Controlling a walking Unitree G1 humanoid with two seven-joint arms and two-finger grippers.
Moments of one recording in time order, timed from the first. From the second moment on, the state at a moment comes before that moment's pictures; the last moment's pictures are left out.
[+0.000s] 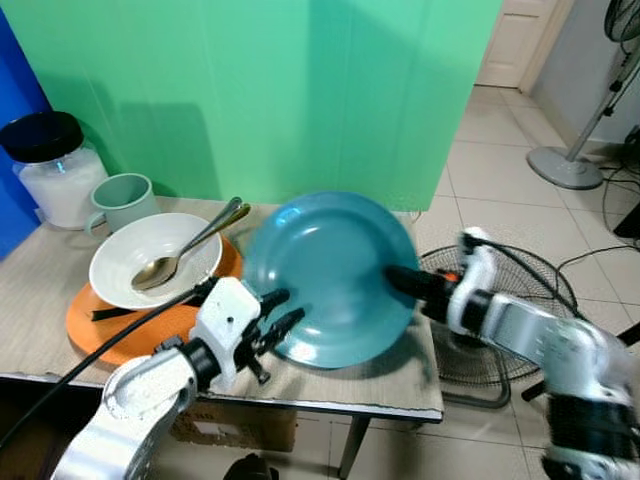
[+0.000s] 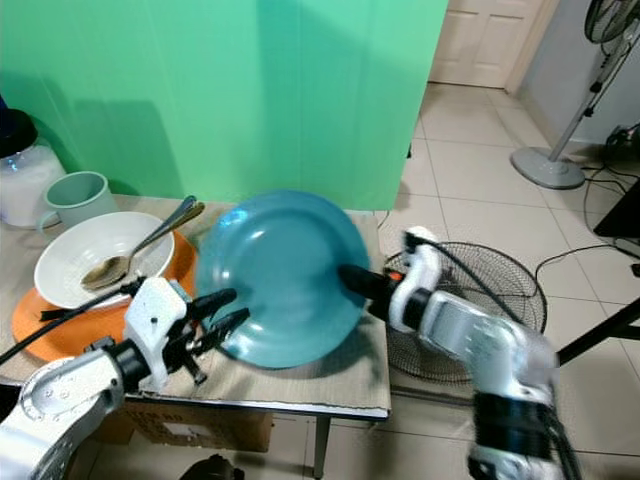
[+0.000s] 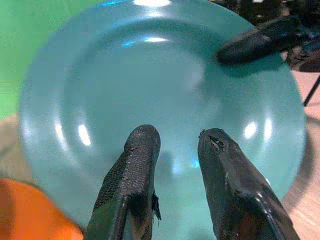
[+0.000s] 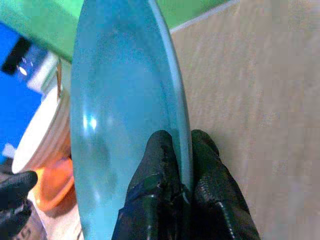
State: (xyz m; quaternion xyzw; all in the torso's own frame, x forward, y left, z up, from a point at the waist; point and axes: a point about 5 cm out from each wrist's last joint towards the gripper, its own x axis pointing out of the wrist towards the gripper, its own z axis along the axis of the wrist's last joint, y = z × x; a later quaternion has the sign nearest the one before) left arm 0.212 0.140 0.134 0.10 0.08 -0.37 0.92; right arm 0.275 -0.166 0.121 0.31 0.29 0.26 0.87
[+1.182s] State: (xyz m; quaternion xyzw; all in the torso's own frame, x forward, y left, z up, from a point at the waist) left arm 0.238 0.142 0.154 0.10 0.01 -0.25 0.96; right arm 0.242 -0.190 0.164 0.30 0.06 0.13 0.94
